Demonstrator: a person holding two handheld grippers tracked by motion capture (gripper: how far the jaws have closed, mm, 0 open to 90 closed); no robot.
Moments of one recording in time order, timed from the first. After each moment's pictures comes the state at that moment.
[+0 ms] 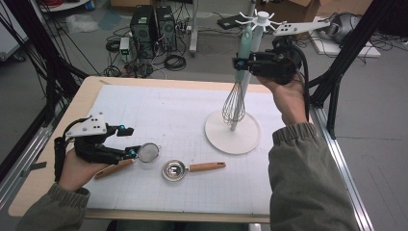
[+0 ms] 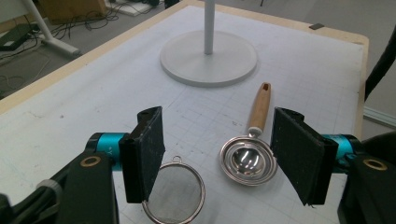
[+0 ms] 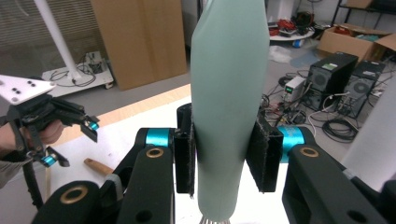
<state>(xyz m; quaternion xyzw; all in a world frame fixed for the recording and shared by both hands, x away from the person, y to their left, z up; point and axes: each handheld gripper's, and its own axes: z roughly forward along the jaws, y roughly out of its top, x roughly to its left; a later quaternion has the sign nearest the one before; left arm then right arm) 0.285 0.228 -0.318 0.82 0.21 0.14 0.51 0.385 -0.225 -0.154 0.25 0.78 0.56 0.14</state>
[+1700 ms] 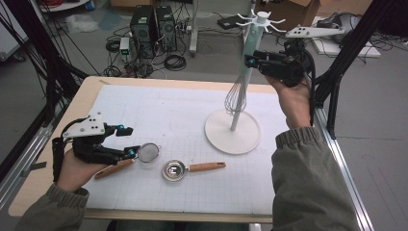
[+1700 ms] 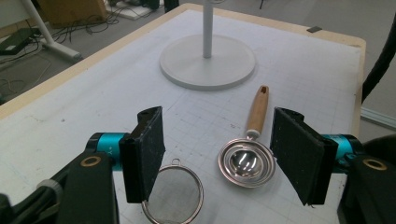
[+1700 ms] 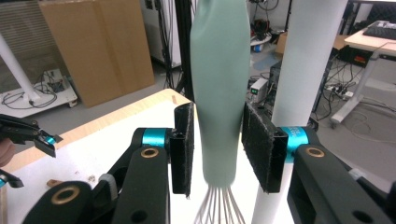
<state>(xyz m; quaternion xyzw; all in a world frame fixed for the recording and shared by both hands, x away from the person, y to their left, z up) 0.282 0.229 -0.314 0.82 0.21 0.15 0.51 0.379 -0.245 -0.161 0.31 0.74 0.56 0.19</state>
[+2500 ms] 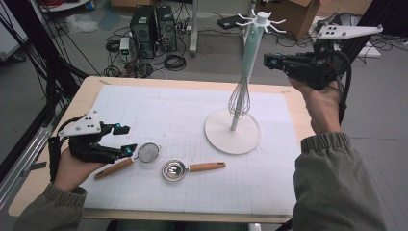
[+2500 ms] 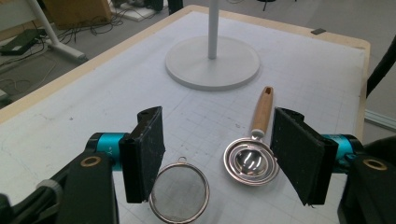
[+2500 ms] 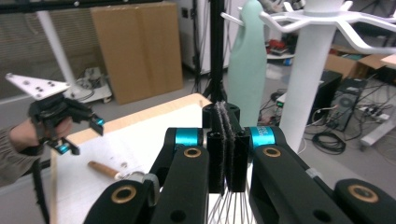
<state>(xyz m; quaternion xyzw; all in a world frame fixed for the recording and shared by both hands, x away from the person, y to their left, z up) 0.283 0.236 -0.312 0.81 0.22 0.15 0.52 0.352 -0.281 -0.140 0.24 0.76 0.59 0.15</state>
